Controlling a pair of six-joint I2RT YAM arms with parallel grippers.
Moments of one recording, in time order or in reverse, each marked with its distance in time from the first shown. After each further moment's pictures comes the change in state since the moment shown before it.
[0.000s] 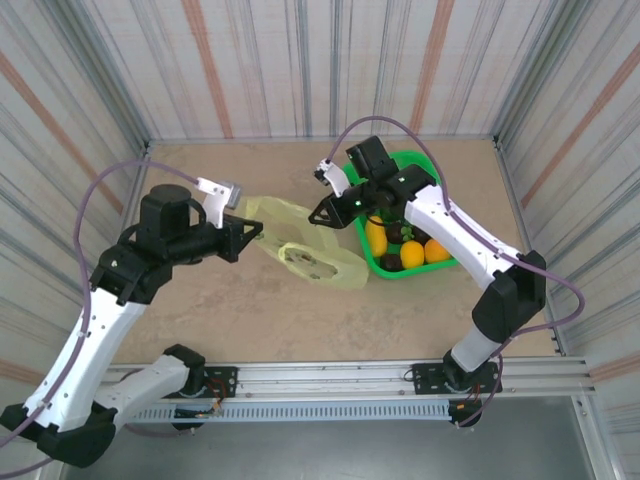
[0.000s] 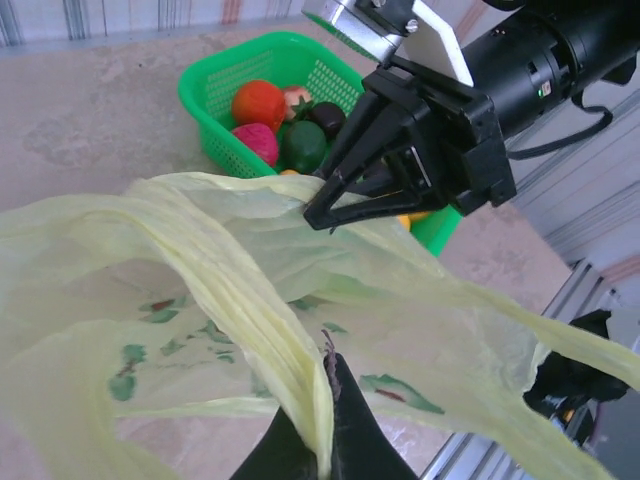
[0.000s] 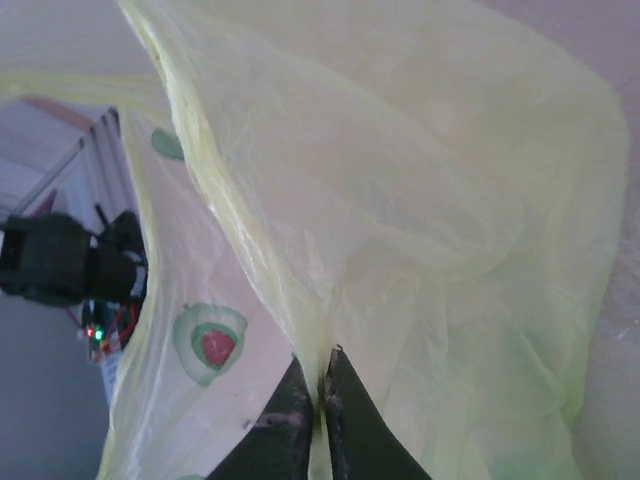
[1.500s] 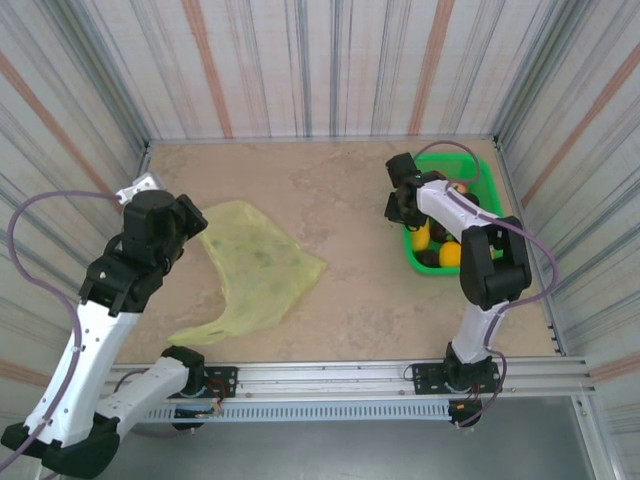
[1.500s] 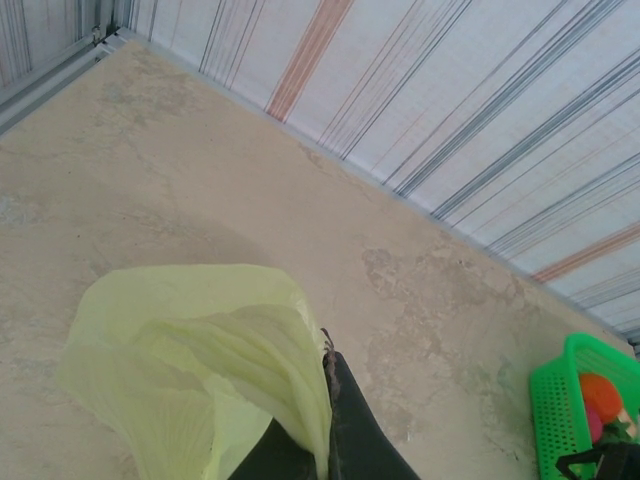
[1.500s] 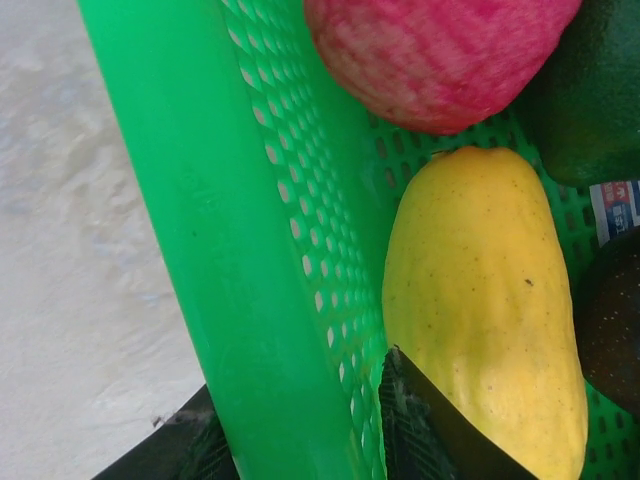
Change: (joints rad) left arm 0.074 -0.045 0.008 -0.023 -0.747 -0.471; right arm -0.323 0.192 -0.216 0.030 0.739 0.557
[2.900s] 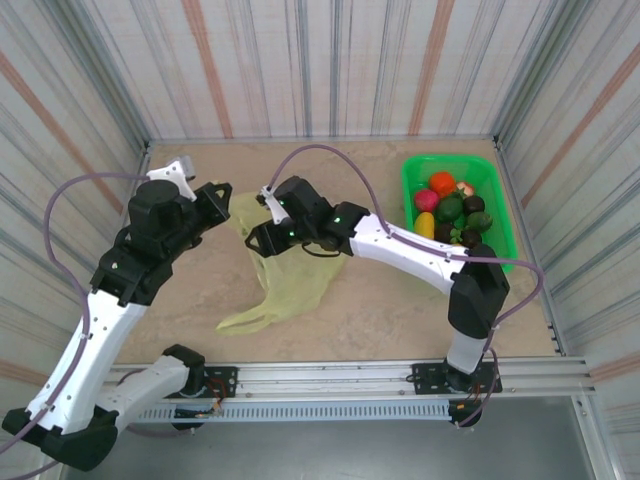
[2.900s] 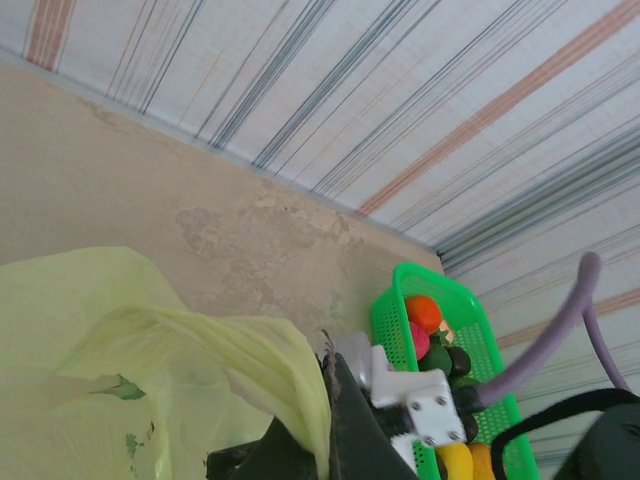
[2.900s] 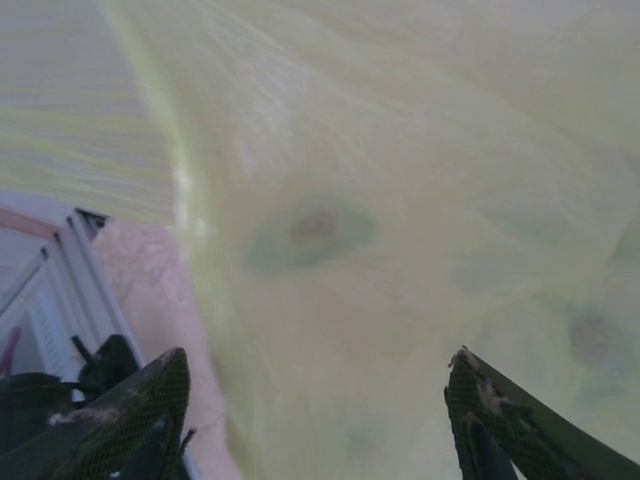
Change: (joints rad) left arm -0.040 0.041 -0.013 0.228 0.335 0.005; right arm 0.662 -0.029 0.216 0.290 -0.384 -0.181
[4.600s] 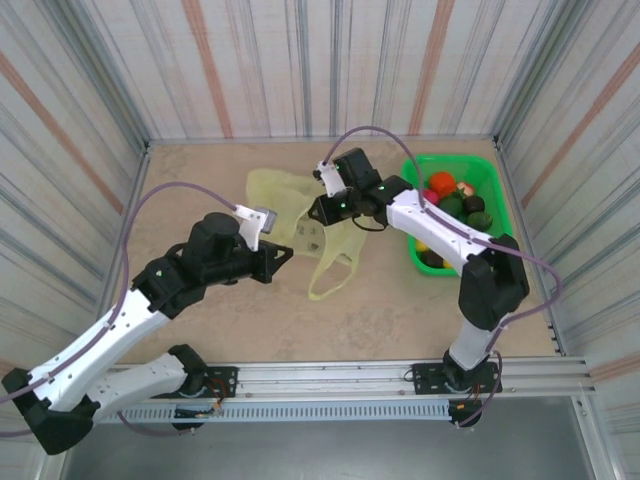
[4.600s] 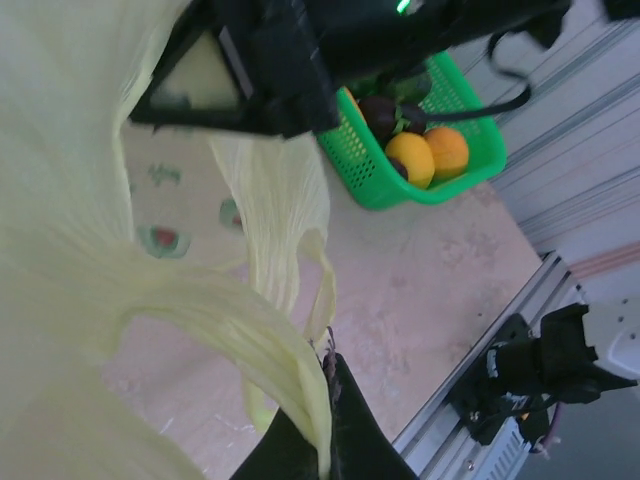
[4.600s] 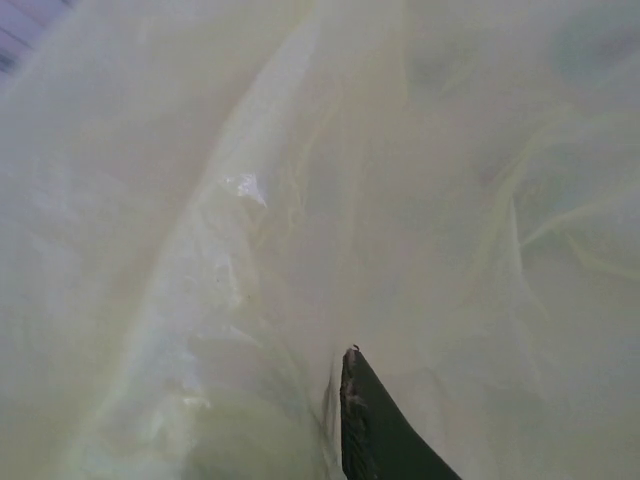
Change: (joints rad) left arm -0.330 -0.002 -0.221 0.008 0.219 0.244; right arm -0.319 -0.043 -0.103 -0.100 -0.140 -0.178
